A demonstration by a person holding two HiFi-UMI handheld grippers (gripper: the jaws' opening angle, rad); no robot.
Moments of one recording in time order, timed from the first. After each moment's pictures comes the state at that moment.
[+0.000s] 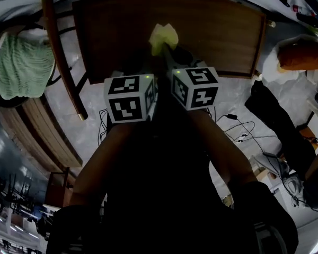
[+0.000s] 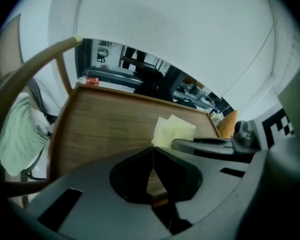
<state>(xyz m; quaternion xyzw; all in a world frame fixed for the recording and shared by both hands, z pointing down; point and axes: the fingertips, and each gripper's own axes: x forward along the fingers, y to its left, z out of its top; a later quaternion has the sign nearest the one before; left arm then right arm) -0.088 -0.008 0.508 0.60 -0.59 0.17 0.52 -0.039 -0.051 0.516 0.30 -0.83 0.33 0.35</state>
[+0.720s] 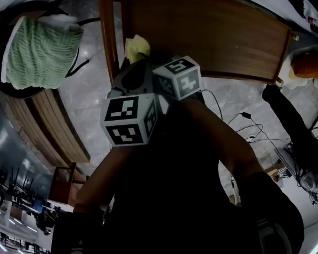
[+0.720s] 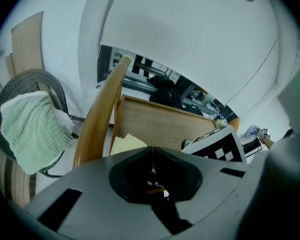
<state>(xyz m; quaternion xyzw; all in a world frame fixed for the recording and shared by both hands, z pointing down) -0.207 0.067 0.476 0.57 -0.62 0.15 0.52 -0.219 0.075 0.562 0.10 -0.84 0.41 0.35</state>
